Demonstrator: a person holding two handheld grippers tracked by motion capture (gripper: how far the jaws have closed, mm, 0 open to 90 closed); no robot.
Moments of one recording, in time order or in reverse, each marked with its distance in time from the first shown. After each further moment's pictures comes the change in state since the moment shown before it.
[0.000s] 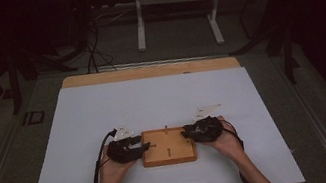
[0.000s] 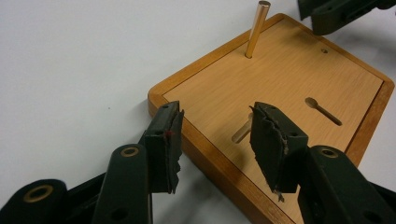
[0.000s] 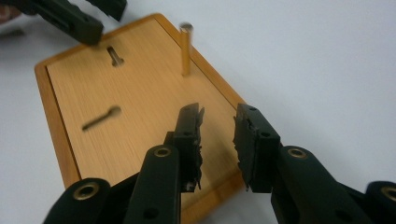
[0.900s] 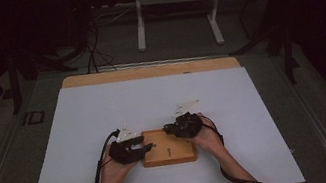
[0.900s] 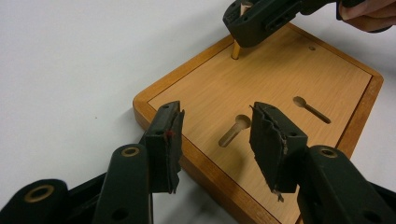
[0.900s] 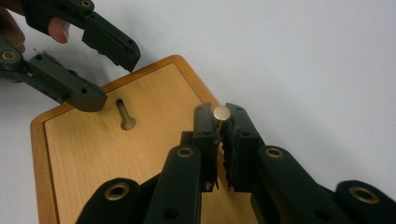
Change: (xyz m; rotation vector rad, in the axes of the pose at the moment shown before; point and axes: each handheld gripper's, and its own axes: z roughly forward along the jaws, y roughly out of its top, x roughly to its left) left arm -0.006 0.002 0.001 -0.002 -0.019 0.042; right arm 0.010 0.035 0.045 -0.006 0.053 -0.021
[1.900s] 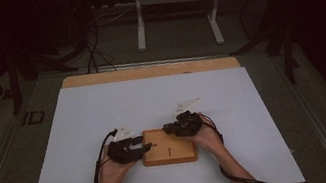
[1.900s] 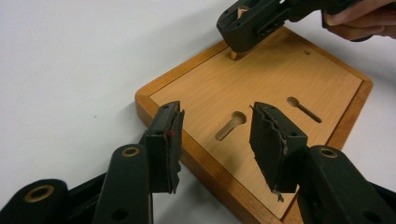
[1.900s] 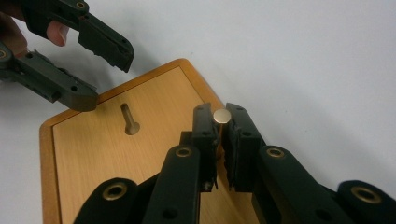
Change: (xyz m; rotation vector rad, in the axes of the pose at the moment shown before) left arm 0.003 0.000 -0.004 -0.016 -0.039 -0.028; right arm -0.009 -0.001 0.003 -0.002 0.053 0.054
